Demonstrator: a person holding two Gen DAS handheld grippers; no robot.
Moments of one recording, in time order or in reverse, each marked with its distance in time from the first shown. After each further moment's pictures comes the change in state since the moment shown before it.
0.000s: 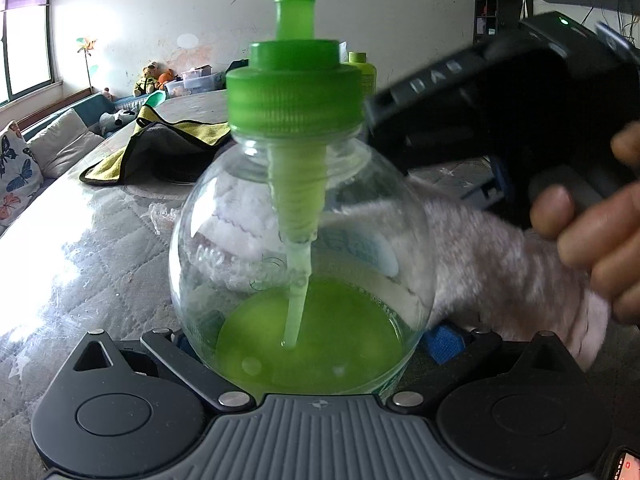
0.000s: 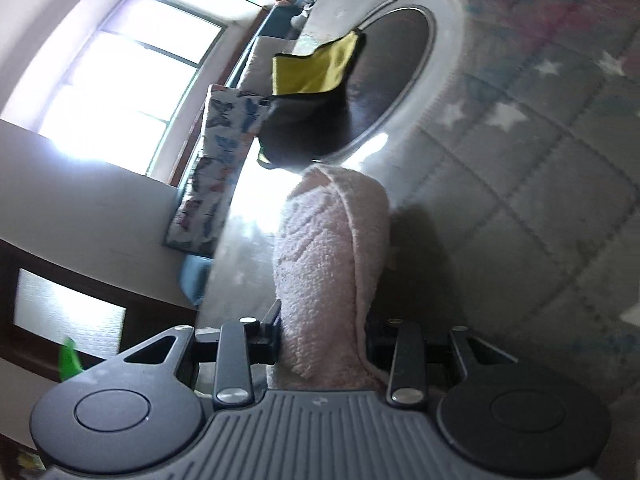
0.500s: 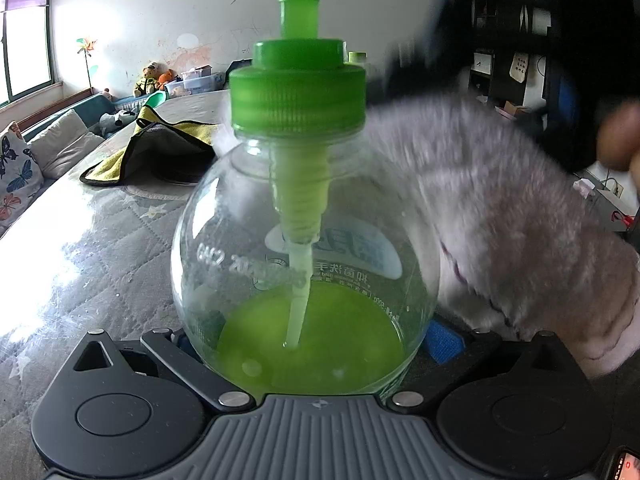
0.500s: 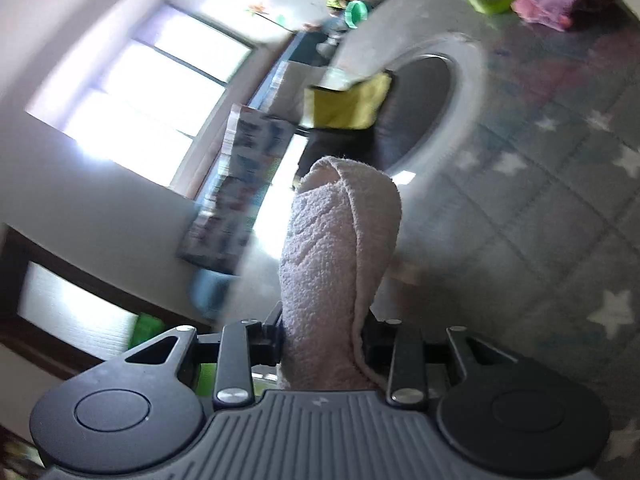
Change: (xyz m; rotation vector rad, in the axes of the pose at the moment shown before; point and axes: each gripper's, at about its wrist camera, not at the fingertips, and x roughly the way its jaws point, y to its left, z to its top) left arm 0.002 -0.002 -0.001 0.002 0.000 0.002; right arm -0.045 0.025 -0.004 -0.061 -0.084 0.095
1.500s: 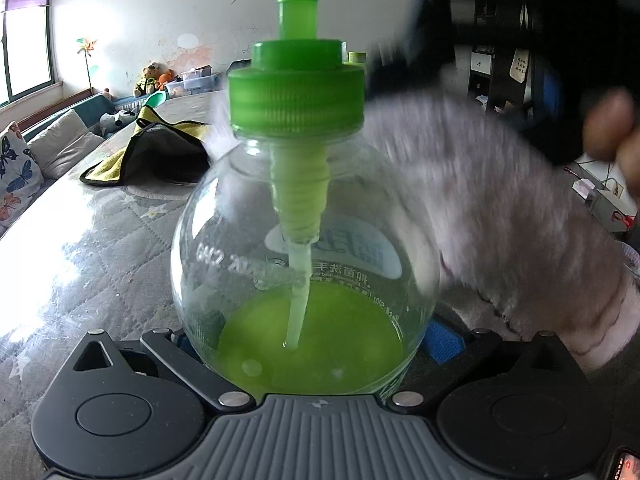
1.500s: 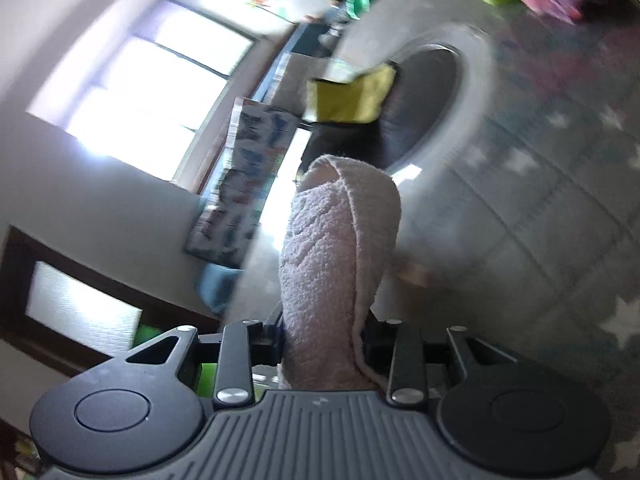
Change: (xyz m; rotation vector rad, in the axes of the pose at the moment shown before) left arm -0.009 -0.004 -0.004 -0.003 0.000 -0.002; right arm 0.001 0.003 0.000 -0.003 0.028 -0.002
